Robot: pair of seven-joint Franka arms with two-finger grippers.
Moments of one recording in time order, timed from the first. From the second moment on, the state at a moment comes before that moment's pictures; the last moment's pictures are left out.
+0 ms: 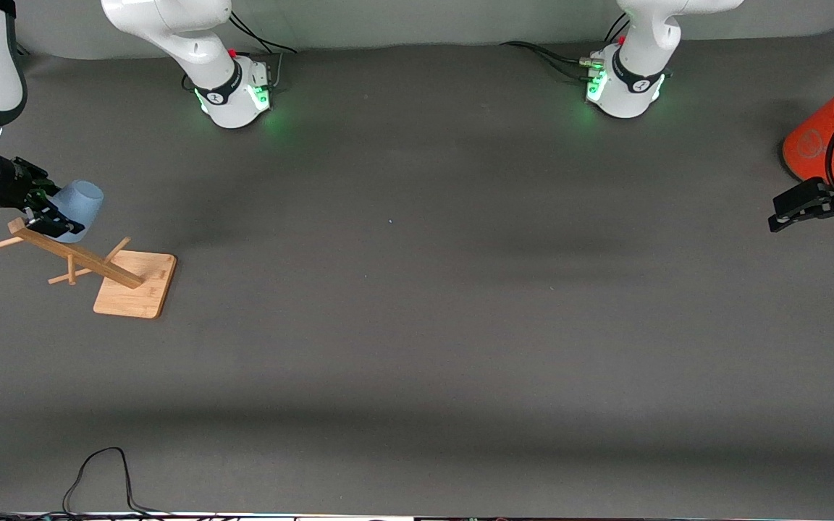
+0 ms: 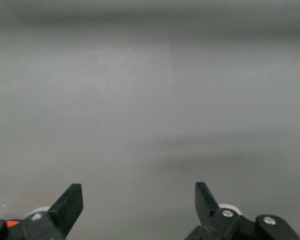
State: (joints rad) left arm -0.04 0.09 0.05 -1.46 -0.04 1.57 0.08; right arm 0.06 -0.17 -0.33 -2.16 -0.02 1.91 0.78
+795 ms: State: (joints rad) left arm -0.04 0.09 0.06 -1.46 -0.04 1.57 0.08; right arm 0.21 -0.30 -0.32 -2.13 -0.02 1.80 0.85
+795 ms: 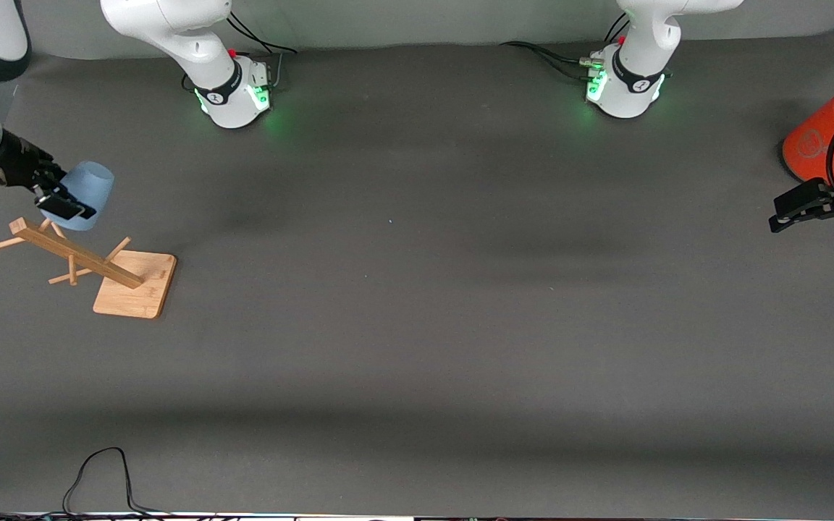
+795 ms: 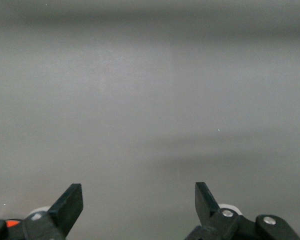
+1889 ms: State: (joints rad) left arm 0.00 0.11 0.06 -1.47 -0.04 1.57 0.08; right arm 0.96 -0.13 -0.27 -2.06 -0.02 1.95 2.05
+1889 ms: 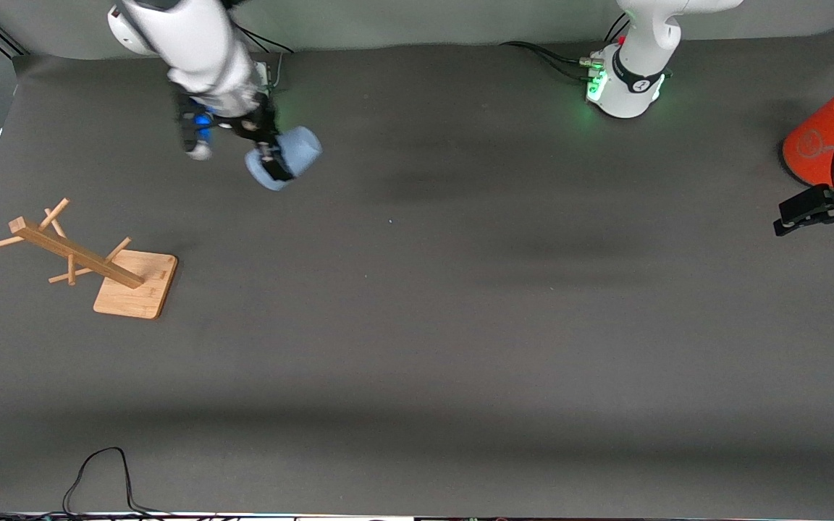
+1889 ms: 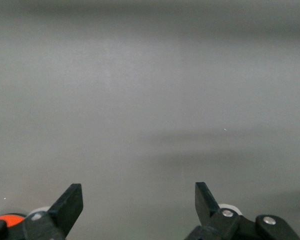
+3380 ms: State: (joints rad) left arm 0.03 0.20 0.06 -1.47 -0.09 1.54 -0.02; right arm 1.16 0.81 -0.25 -1.40 0.04 2.03 2.70
